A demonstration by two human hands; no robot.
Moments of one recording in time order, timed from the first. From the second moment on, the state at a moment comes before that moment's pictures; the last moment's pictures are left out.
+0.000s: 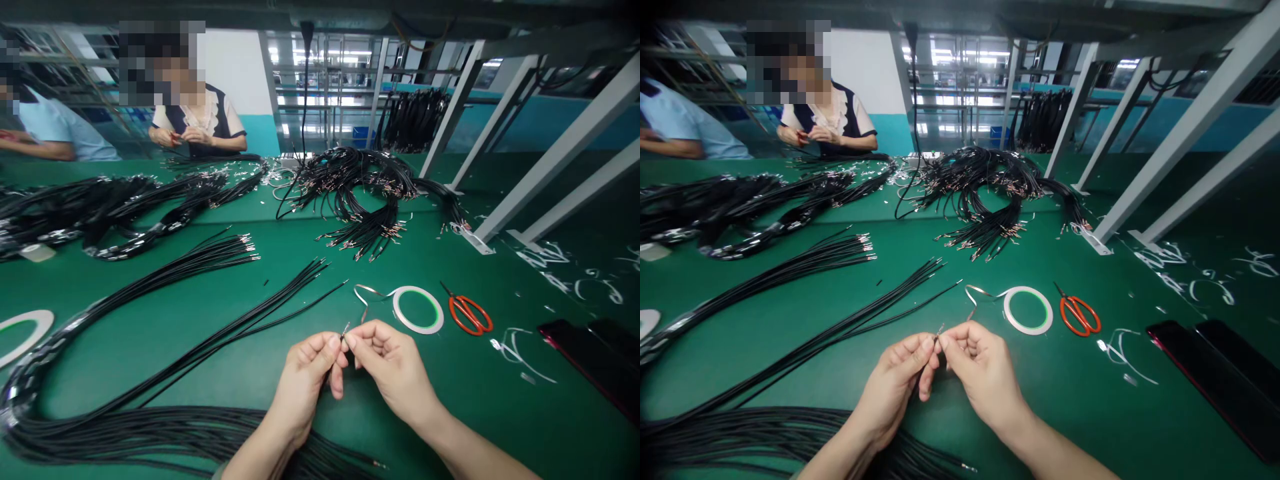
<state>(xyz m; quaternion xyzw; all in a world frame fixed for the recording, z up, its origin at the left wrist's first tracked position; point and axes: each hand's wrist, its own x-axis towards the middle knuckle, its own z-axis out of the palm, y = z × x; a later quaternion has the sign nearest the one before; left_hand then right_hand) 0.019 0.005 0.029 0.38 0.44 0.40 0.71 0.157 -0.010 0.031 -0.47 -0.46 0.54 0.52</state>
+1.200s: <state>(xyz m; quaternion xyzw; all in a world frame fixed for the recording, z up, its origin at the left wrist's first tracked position) 0.020 0.013 0.025 0.50 0.44 0.47 0.58 0.156 -0.010 0.027 -0.53 -0.48 0.48 0.51</state>
